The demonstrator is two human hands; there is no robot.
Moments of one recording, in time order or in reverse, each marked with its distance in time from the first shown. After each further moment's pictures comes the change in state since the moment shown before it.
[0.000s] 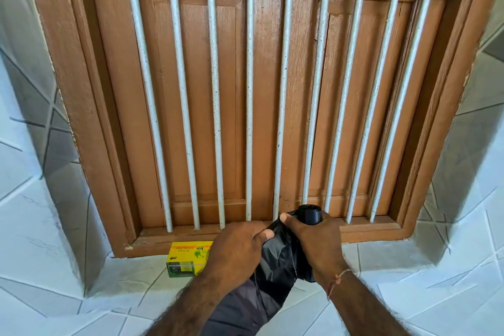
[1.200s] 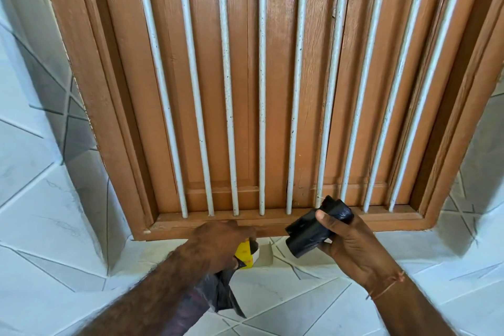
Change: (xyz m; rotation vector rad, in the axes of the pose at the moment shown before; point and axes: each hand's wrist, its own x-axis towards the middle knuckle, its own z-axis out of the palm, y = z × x) left_hand 0.000 -0.050 -0.030 0.742 -0.452 0.061; right_hand 0.010 0.016 -0.038 0.550 -0.417 0.314
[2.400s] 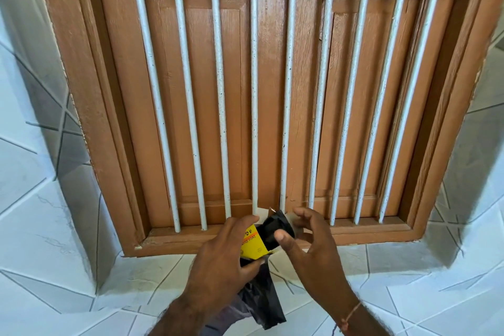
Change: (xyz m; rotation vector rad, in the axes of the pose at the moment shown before) left_hand -0.027 0.040 0.006 -0.518 0.639 -0.044; right_hand -0.036 0.019 0.053 -0.925 0.170 -0.540
